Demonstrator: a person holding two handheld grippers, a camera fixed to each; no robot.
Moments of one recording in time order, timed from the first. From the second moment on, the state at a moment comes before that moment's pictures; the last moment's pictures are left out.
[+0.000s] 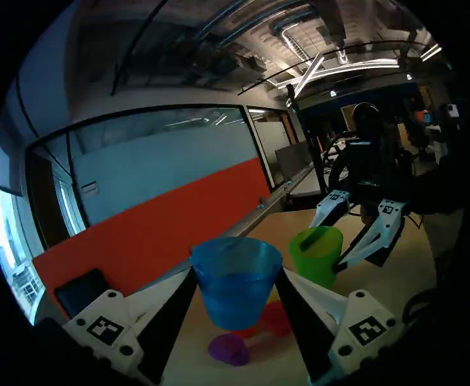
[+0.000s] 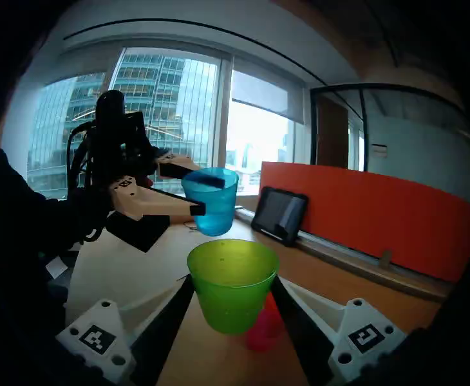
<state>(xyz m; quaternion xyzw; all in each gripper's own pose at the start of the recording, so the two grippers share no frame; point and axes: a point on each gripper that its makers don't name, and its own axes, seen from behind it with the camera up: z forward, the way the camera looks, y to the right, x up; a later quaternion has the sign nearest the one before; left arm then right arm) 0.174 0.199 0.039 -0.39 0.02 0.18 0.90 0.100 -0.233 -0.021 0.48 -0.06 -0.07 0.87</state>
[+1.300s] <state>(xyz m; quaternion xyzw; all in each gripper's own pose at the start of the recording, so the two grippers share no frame) 0.264 0.203 0.041 -0.31 0.15 0.36 0.87 0.087 -0.258 -0.030 0.50 -0.07 -0.08 0.86</state>
